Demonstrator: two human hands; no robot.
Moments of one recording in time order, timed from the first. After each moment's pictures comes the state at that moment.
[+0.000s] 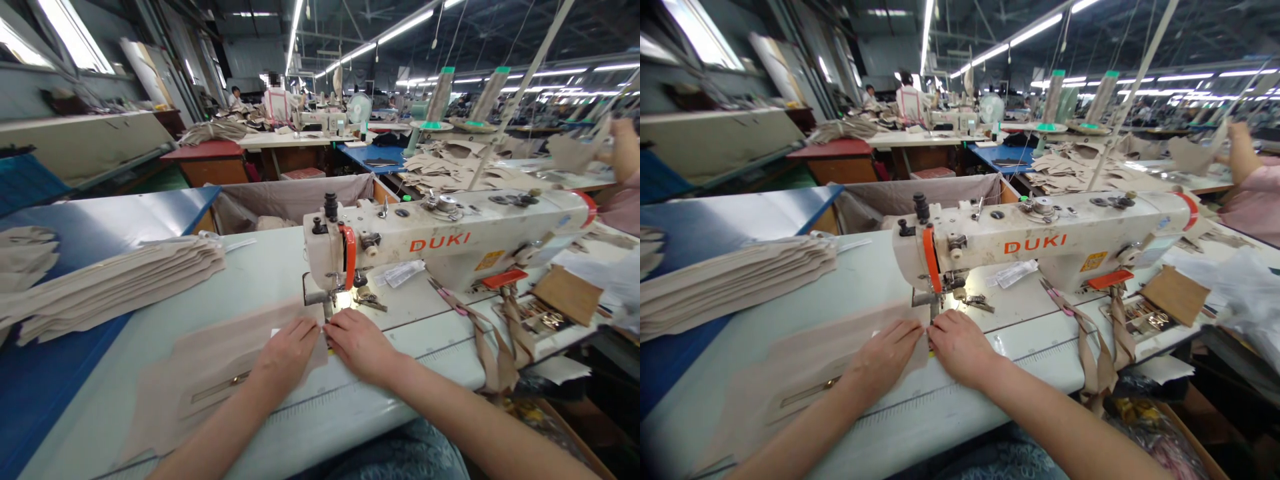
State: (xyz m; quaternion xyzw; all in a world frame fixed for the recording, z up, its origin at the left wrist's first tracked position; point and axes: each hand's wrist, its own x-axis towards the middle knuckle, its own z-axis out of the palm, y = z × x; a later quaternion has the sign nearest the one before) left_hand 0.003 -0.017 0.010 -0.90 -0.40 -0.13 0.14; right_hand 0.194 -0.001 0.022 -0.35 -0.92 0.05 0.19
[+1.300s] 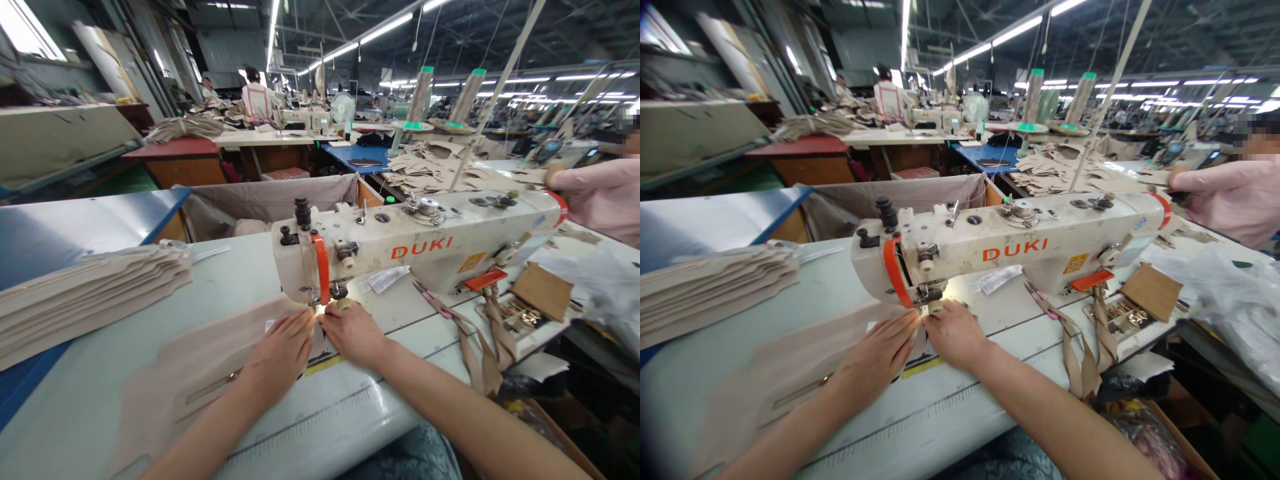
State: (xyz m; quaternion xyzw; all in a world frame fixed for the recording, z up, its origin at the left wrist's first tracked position) left_hand 0.017 0.015 -0.001 -0.89 -0.41 -0.14 0.11; right_hand 0.211 0.034 0.025 -0.38 -0.91 -0.01 0.14
